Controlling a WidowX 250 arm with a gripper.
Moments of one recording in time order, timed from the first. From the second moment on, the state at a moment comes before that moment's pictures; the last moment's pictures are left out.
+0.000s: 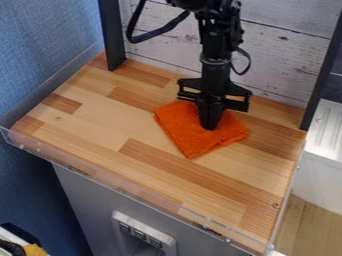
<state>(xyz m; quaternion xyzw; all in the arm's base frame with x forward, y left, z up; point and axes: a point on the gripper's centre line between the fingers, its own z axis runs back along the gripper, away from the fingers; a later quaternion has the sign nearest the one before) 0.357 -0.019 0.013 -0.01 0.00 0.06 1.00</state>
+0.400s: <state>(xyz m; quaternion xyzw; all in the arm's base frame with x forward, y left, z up) 0.361 -0.006 0.015 0.00 0.00 0.02 1.00</state>
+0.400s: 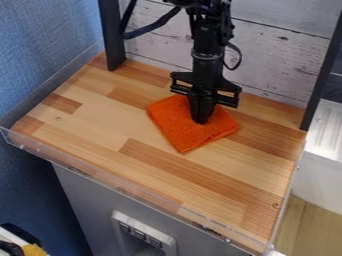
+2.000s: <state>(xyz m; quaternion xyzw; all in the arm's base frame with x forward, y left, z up) 0.268 -0.040 0.115 0.00 -0.01 0.00 1.00</state>
